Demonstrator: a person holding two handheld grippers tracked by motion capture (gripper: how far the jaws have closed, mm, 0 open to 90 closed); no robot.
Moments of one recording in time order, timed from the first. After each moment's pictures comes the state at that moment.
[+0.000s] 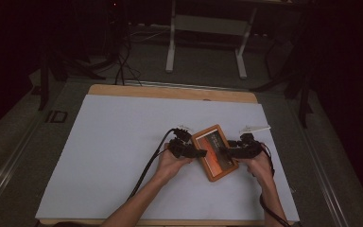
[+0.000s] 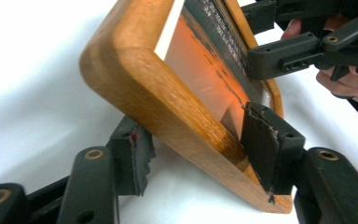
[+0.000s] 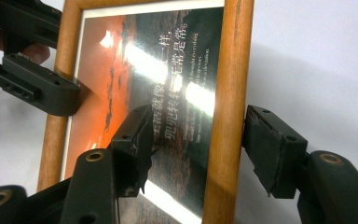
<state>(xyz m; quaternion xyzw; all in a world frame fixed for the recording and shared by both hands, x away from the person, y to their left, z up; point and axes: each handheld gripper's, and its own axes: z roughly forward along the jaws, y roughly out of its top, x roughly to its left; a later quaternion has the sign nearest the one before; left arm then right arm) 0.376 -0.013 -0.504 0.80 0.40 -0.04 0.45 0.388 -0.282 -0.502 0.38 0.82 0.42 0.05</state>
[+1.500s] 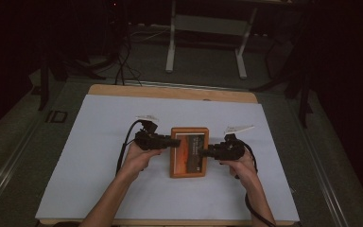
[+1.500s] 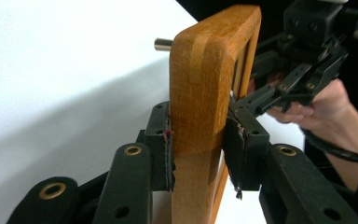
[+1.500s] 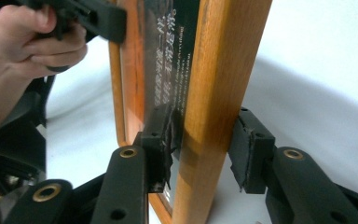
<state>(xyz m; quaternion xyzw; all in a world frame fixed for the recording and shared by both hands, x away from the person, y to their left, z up) 0.370 0.098 -0.472 0.76 0.37 -0.07 0.53 0.375 -0.223 -0.493 0.31 0.81 0.50 -0.07</state>
